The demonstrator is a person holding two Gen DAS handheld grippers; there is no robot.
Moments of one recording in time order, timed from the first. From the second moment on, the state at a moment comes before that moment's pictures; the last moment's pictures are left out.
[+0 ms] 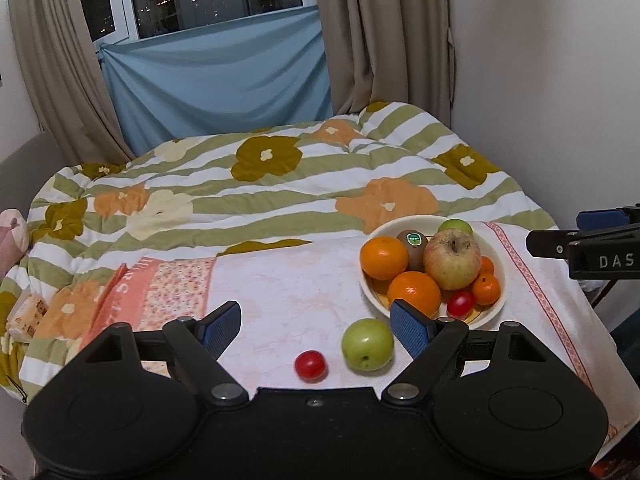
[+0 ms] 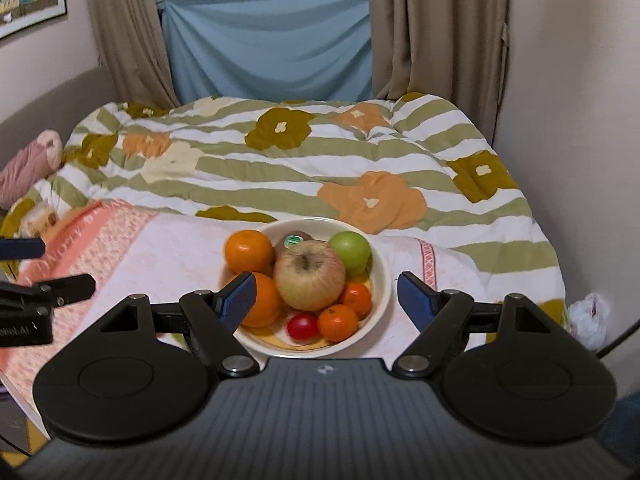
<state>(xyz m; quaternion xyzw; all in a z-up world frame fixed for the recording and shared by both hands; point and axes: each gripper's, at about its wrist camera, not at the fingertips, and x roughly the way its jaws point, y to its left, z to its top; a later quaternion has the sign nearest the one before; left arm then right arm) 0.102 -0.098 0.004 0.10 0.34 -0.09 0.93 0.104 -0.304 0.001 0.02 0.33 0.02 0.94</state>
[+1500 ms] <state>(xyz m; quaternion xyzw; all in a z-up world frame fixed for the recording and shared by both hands) 0.165 -0.035 -0.132 0.19 0.35 -0.32 0.86 0.115 -0.169 -0.111 0.16 0.36 -0.09 0.91</state>
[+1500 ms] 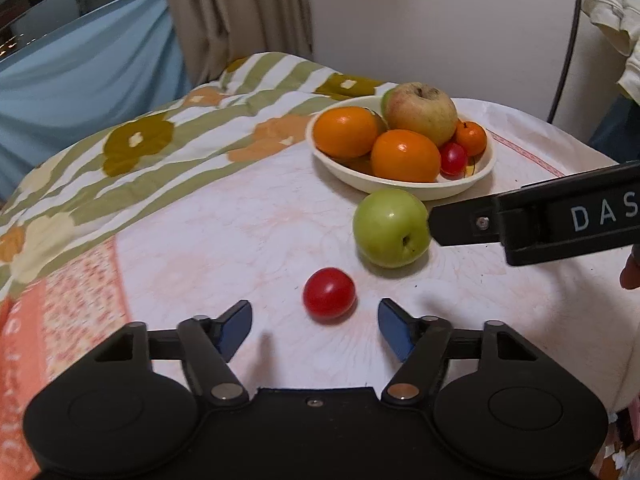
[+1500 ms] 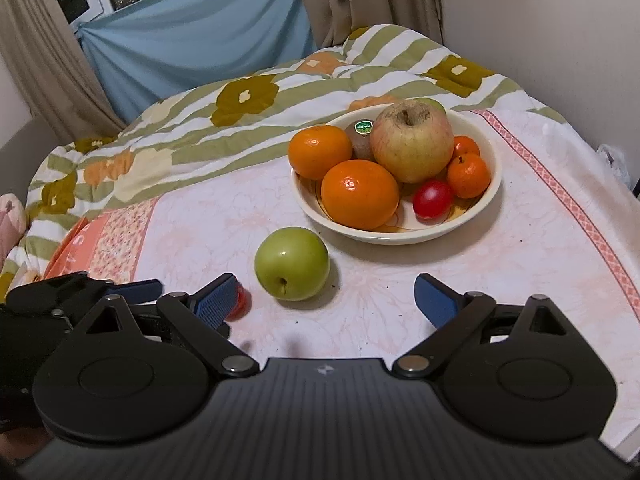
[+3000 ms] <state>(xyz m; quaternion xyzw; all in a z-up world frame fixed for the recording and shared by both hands) 0.172 -0.011 -0.122 0.18 0.35 -0.27 0.88 0.163 -0.150 -0.134 0.15 0.37 -0.05 0.91</state>
